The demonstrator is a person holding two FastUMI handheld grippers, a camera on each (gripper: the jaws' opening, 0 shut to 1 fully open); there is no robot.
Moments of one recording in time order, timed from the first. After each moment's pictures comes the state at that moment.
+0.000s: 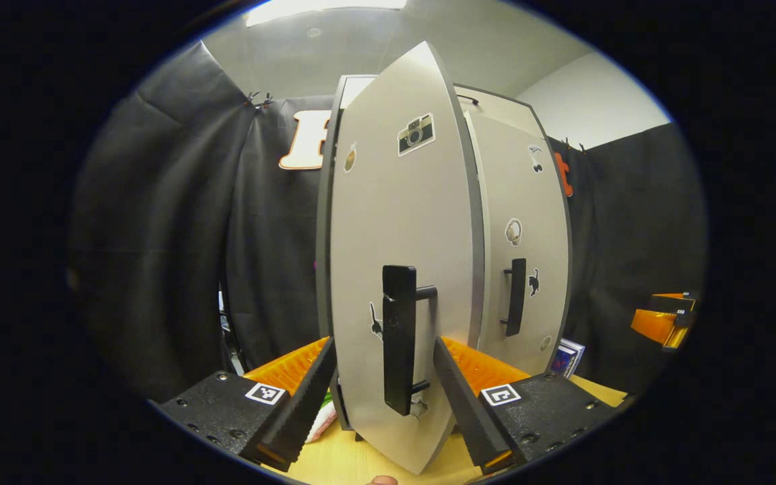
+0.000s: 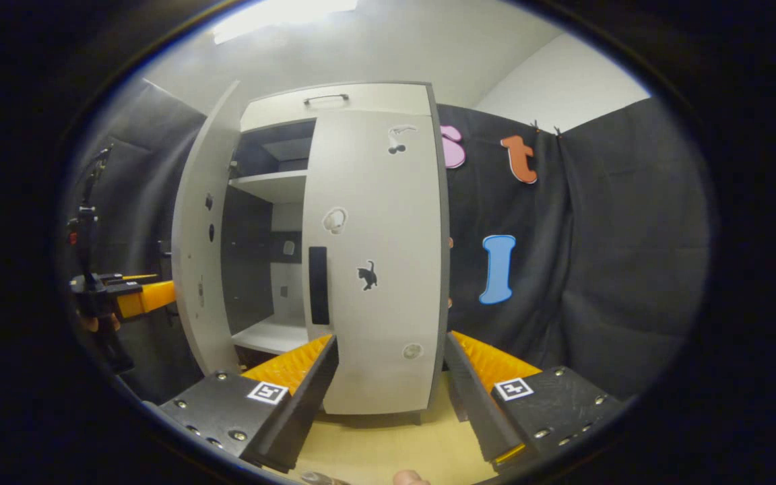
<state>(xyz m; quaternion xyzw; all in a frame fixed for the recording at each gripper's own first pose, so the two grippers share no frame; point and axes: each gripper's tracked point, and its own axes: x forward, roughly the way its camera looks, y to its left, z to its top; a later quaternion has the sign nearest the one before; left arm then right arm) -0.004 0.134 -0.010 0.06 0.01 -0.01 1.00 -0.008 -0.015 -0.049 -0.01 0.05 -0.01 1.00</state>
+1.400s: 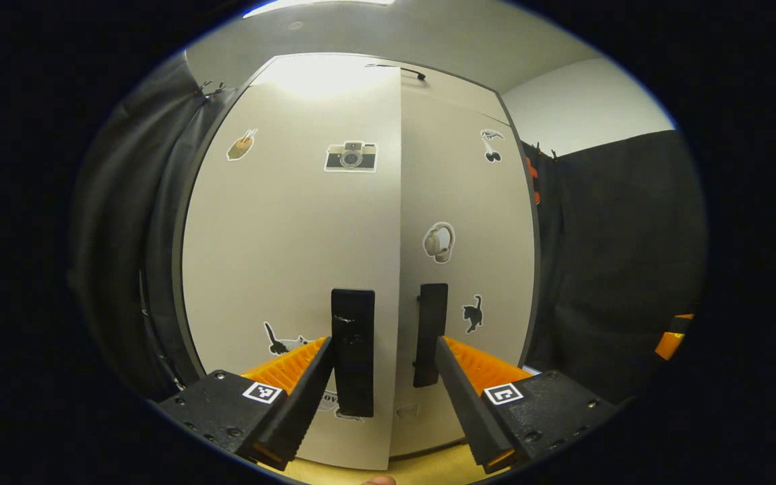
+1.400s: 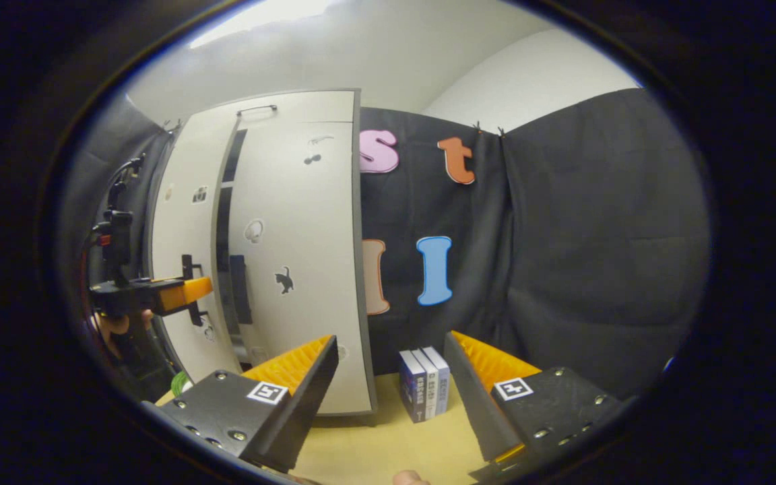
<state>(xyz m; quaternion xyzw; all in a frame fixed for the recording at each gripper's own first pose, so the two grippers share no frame) 0.085 0.016 -0.011 0.04 0.00 -0.08 1.00 -0.018 -0.108 -0.041 0.01 0.03 -0.10 0.99</state>
